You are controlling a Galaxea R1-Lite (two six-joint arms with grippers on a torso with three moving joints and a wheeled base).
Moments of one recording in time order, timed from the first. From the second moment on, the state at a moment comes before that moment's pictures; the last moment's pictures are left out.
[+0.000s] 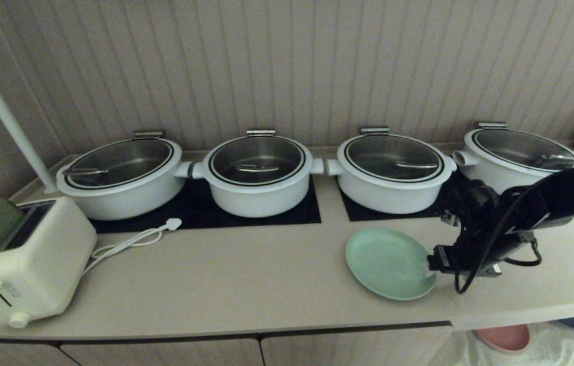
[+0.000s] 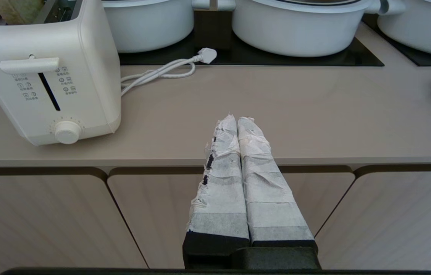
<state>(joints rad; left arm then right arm) 0.00 0.00 0.00 0.00 0.00 -0.04 0.11 2.08 -1.20 0.34 0.04 0.15</state>
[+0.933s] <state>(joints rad) 0.00 0.00 0.00 0.00 0.00 -0.04 0.11 2.12 -1.21 0.29 0.04 0.16</state>
